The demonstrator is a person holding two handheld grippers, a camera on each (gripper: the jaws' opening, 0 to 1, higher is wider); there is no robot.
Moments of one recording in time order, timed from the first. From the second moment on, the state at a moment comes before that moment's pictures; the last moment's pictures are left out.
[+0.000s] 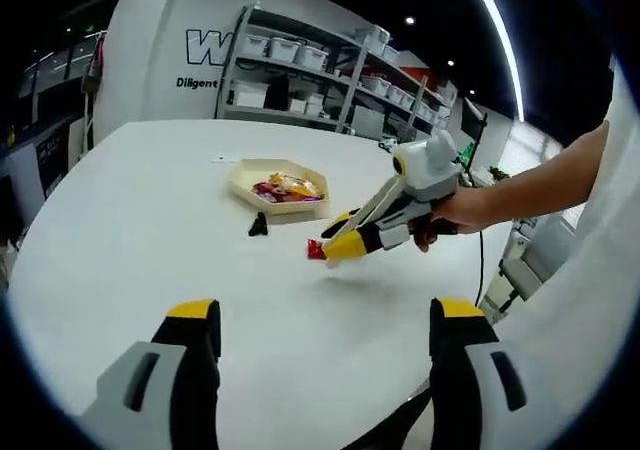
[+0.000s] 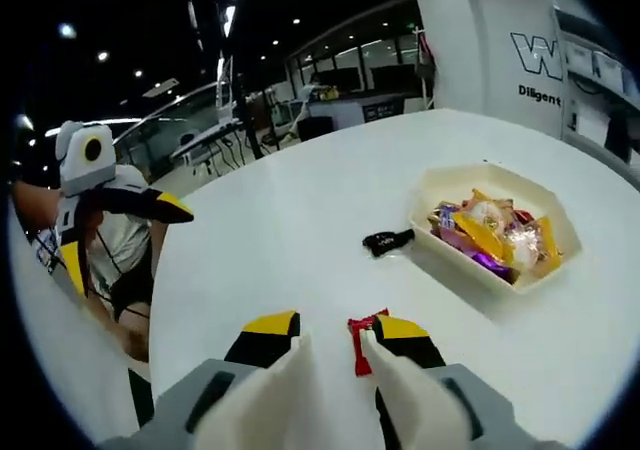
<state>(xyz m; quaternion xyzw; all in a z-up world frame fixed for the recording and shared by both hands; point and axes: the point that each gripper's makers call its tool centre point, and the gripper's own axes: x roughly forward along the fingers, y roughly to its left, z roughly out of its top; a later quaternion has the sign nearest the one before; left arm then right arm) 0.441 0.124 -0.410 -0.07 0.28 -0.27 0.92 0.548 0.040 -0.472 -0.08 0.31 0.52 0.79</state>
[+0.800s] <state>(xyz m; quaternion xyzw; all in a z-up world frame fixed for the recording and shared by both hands) 0.442 0.108 -0.407 -0.08 0.27 -0.29 0.91 0.566 0.000 -0.466 -0.11 0.30 0.47 0.82</state>
